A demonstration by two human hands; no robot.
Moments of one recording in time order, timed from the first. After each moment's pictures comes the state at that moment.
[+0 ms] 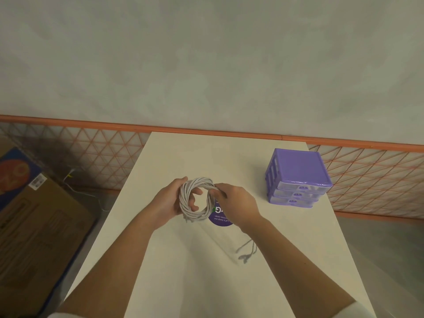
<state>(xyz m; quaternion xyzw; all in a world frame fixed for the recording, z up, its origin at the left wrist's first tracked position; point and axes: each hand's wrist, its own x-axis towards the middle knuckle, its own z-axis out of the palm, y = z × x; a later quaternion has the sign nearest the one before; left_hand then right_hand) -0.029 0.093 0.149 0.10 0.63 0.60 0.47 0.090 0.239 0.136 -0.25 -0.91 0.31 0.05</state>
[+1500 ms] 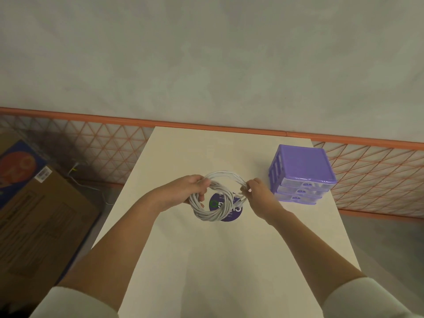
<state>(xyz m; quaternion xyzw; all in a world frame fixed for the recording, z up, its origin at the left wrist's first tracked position) -0.033 0.103 0.167 0.30 0.72 0.43 0.45 0.106 0.297 0.094 -0.28 -0.91 0.30 0.03</state>
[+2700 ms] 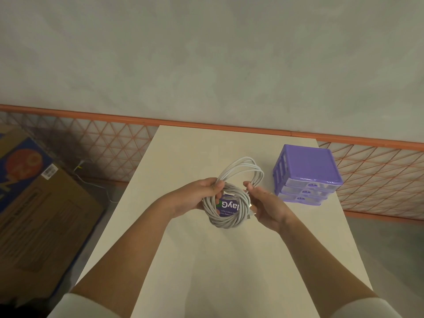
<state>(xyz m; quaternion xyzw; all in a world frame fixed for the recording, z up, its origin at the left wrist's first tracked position) -0.007 0.107 0.172 0.30 0.65 0.48 0.51 0.124 0.288 0.106 -0.28 -0.37 0.88 0.04</state>
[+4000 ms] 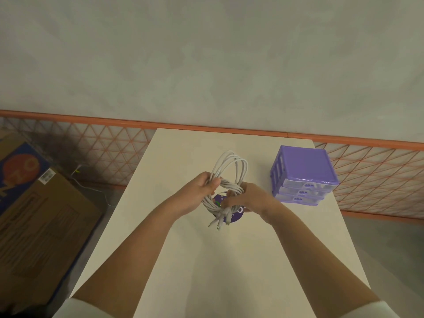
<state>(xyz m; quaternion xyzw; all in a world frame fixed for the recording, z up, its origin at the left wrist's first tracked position) -0.010 0.114 0.160 0.31 0.76 0.45 0.36 0.100 0.272 0.137 -0.29 -0.75 0.59 -0.09</state>
